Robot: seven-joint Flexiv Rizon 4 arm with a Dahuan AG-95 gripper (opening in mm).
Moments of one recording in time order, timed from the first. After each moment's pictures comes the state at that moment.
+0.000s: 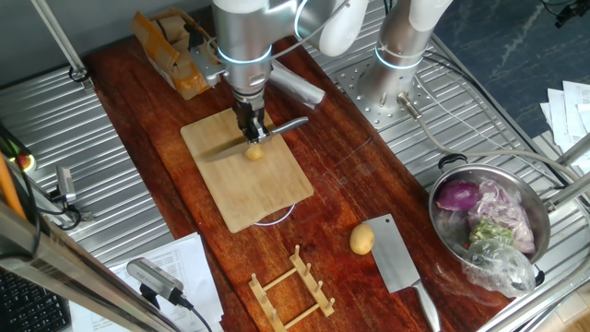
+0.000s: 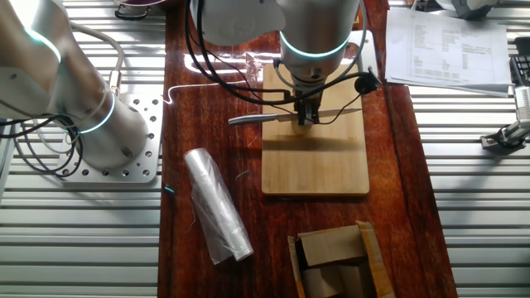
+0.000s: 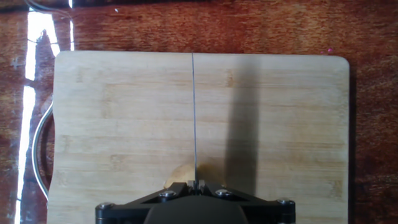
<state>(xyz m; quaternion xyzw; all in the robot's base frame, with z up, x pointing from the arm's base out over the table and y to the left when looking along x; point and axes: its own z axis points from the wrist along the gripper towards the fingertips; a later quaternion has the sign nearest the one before) 0.442 0.024 0.076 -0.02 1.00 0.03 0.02</state>
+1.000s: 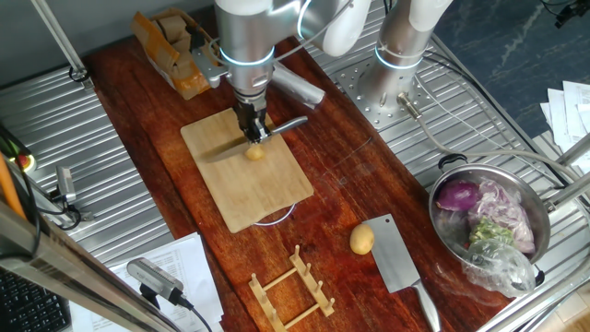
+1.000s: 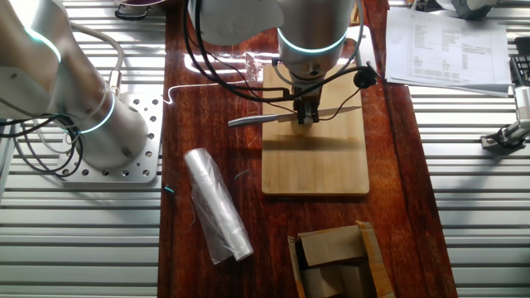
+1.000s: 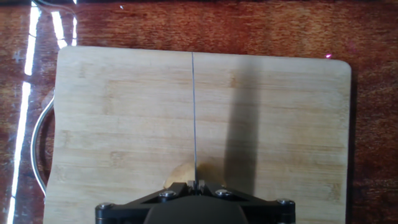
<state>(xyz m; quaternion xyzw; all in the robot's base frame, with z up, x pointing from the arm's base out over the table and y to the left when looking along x) 0.441 0.025 0.075 -0.04 1.00 0.02 0.03</state>
